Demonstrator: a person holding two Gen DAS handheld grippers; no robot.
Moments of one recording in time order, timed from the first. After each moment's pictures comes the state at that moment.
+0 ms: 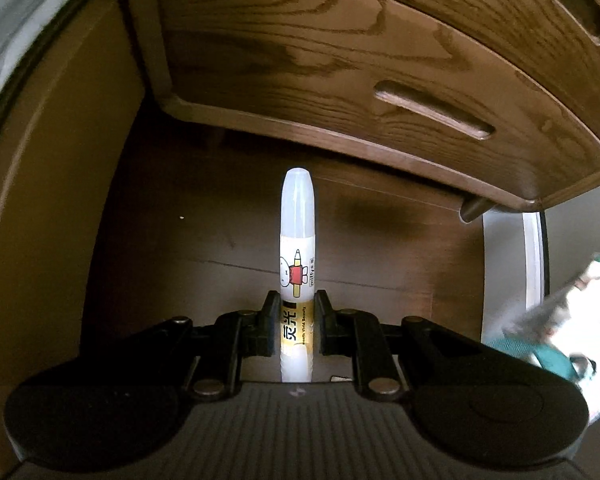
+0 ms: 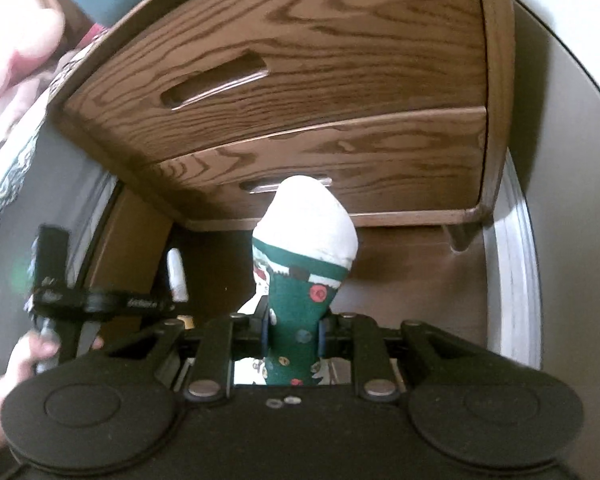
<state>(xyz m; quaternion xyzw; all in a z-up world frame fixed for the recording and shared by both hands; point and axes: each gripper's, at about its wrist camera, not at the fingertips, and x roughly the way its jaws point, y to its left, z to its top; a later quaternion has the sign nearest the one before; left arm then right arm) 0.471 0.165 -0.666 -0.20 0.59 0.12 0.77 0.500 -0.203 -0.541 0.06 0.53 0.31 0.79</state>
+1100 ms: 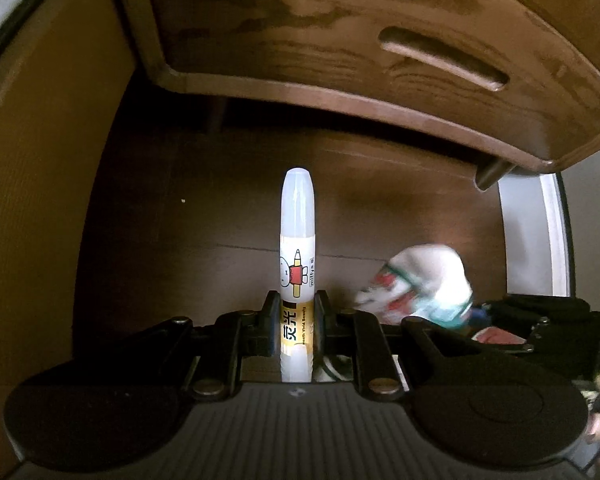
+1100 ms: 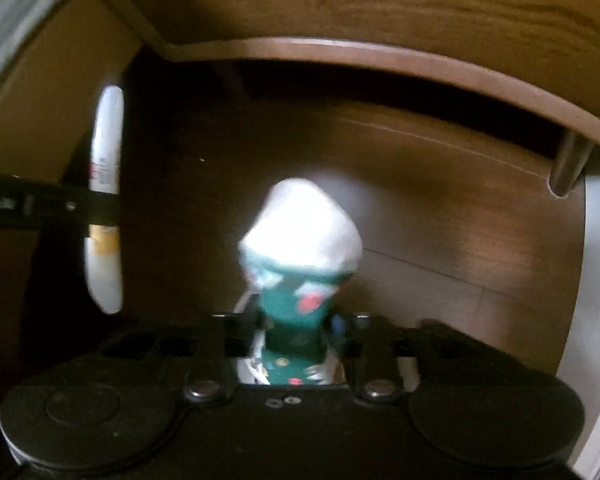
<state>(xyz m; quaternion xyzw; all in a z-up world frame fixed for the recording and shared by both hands) 0.461 0.150 -0.703 -0.17 0.61 0.12 0.77 0.486 -0.081 -0.719 -0.10 0.61 0.35 0.71</state>
